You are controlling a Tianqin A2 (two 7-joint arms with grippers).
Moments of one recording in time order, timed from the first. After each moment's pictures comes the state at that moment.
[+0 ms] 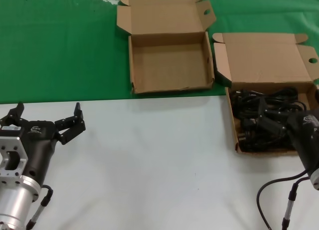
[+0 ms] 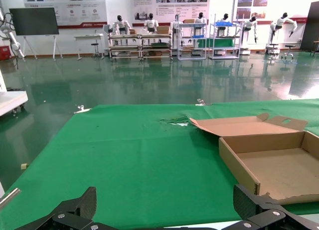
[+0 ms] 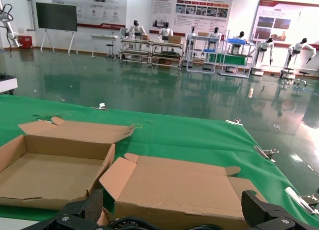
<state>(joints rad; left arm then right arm) 0.00 -0.30 1.60 -1.60 -1.80 0.00 0.00 0.04 0.30 -1.61 1.56 1.79 -0.02 -0.03</state>
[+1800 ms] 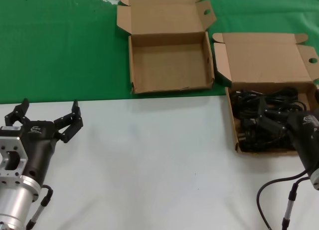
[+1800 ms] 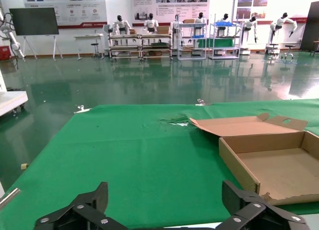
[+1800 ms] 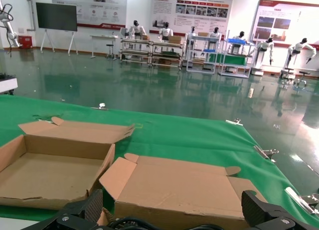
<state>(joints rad) 0.00 -0.30 1.60 -1.60 -1.80 0.00 0.00 0.04 0.30 -1.61 1.56 1.79 -0.02 -0.03</state>
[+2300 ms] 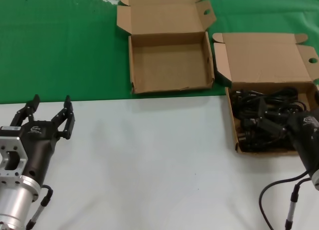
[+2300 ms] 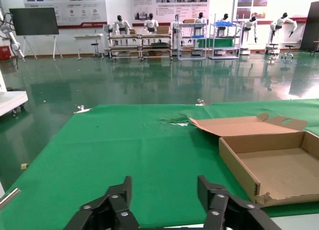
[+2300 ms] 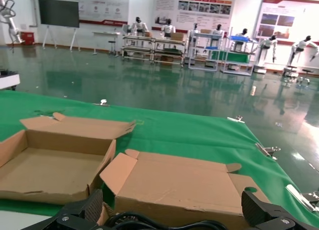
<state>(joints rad) 0.00 -0.30 1.60 -1.60 -1.80 0.00 0.00 0.04 0.34 -1.65 1.56 1.81 0.00 -0.02</state>
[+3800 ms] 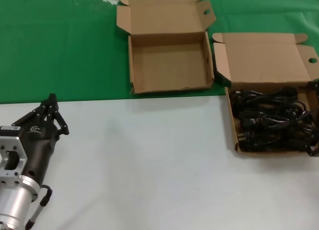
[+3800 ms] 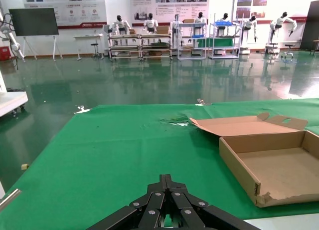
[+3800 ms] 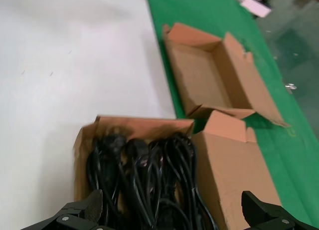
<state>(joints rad) 0.00 -0.30 1.60 -1.60 -1.80 0.00 0.00 0.58 0.89 -1.88 1.20 1.63 -0.91 -0.37</state>
